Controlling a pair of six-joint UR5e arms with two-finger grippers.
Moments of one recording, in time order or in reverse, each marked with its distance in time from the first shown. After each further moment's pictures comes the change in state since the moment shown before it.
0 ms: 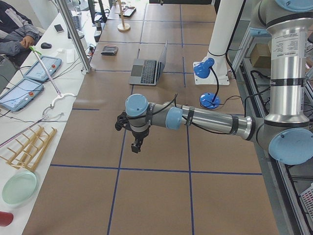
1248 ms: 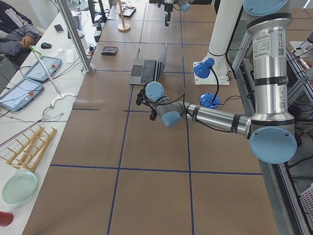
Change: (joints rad) left arm 0.582 0.018 -0.025 -0.892 0.035 -1.032; right arm -0.833 -0.001 0.220 0.654 -0.454 1.110
